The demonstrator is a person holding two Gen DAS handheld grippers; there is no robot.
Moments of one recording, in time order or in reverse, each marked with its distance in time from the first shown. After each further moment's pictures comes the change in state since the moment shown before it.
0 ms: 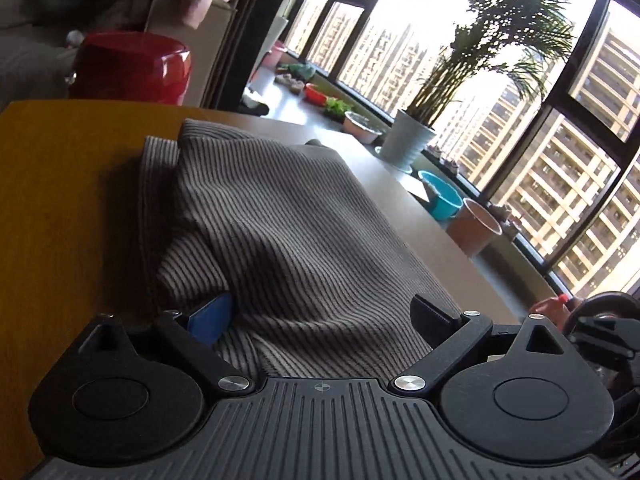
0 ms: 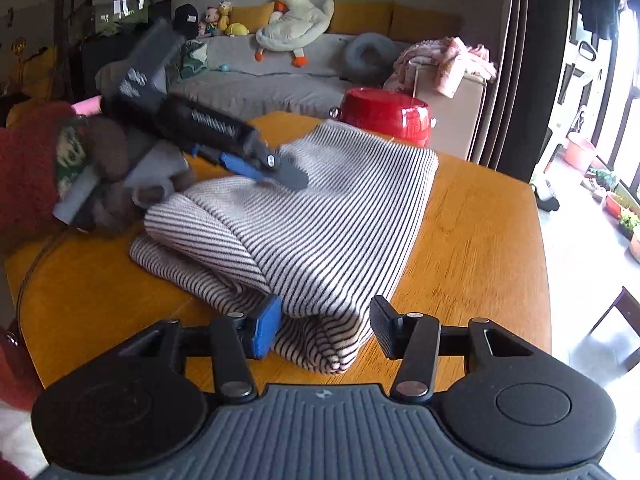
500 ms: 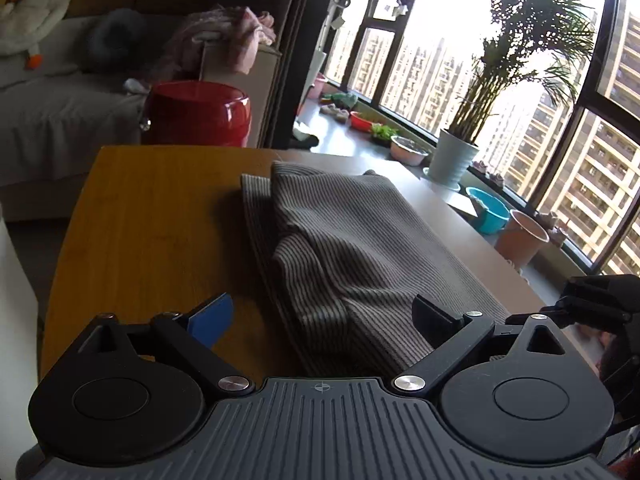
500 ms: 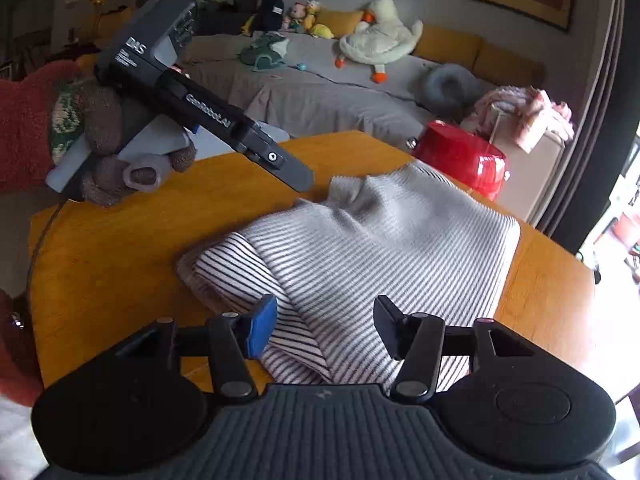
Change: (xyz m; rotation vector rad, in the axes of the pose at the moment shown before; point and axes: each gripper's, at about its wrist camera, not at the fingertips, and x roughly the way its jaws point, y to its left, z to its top) left arm -0.089 -0.005 -0.017 0.070 -0.103 0.240; right arm 0.036 0.033 0.036 -0.248 -0.023 0.155
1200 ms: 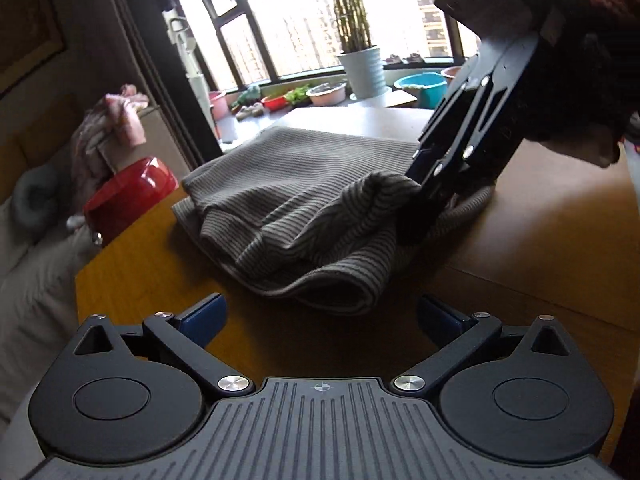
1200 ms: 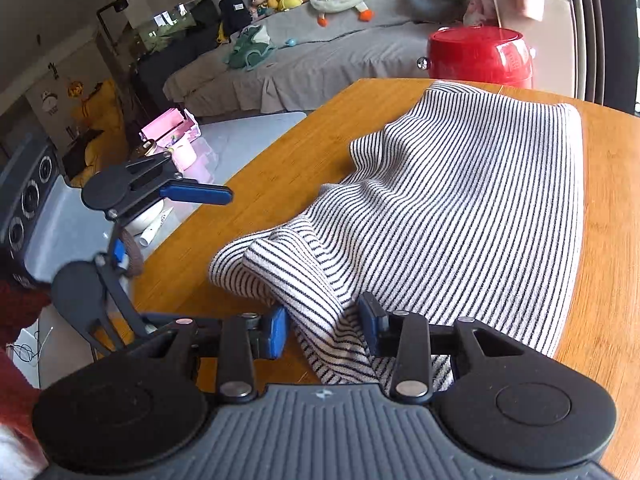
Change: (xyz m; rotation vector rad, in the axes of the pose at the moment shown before) left arm -0.007 -0.075 -0.066 0.761 0.066 0.007; right arm 0.049 -0.059 0.012 0.454 0.131 0.272
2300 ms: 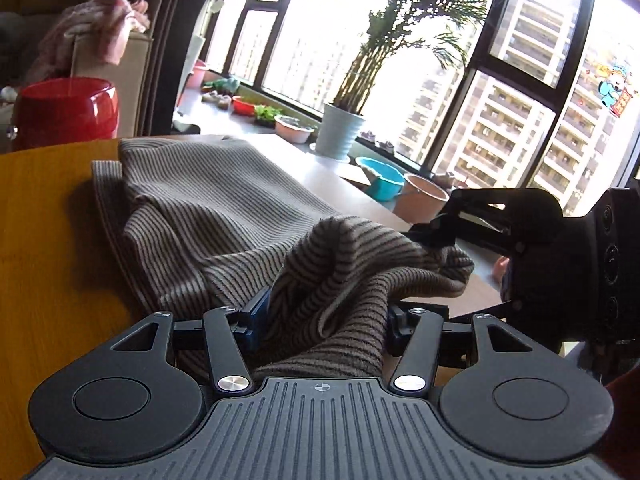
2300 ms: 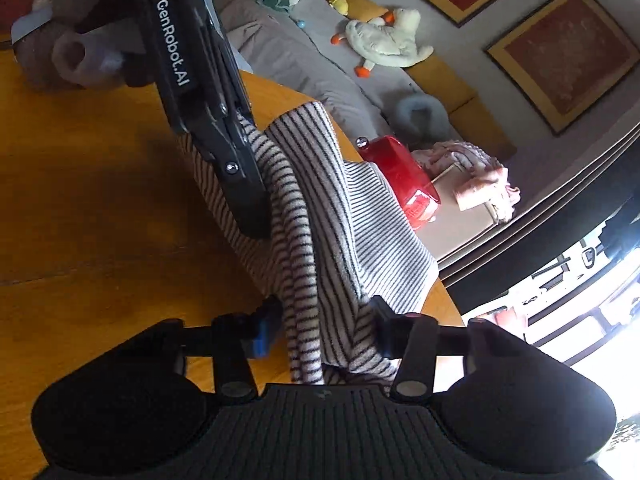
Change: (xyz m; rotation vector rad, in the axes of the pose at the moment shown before) left arm 0.051 0.076 0.001 -0.595 -0.127 -0.352; right arm 0.022 0.055 -0.044 -0.843 -0.034 -0.676
